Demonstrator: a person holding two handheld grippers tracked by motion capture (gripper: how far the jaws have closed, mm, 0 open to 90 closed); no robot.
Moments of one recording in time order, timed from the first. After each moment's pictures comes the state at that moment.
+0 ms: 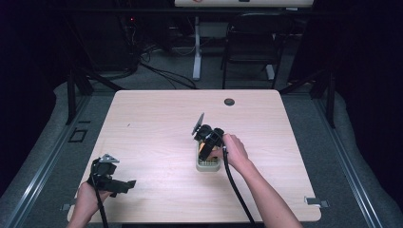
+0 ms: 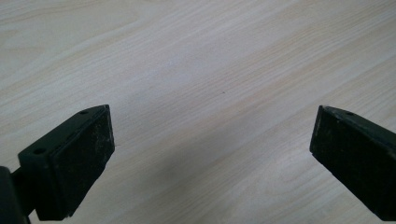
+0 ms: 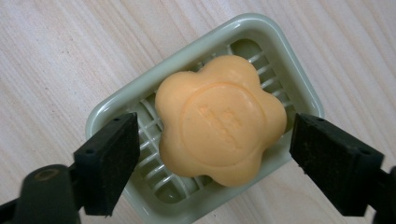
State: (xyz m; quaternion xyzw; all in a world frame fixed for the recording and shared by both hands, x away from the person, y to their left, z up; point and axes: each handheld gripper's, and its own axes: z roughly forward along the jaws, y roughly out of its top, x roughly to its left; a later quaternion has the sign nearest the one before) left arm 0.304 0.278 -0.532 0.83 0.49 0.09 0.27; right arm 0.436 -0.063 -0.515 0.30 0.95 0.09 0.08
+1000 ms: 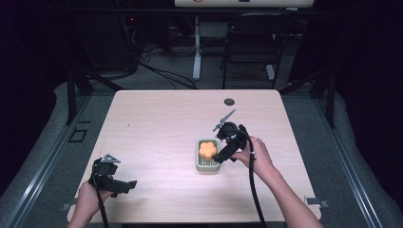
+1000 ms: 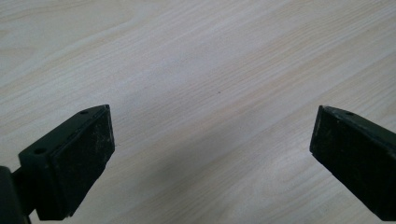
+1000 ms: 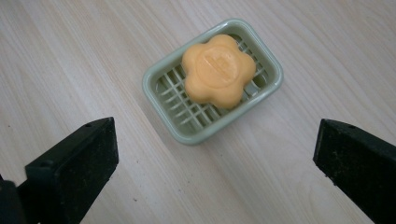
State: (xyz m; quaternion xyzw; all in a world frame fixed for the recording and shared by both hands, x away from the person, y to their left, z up) left arm 0.305 0.275 -0.532 0.83 0.48 0.08 0.26; right arm 0.388 -0.129 -0.454 0.31 0.92 0.21 0.08
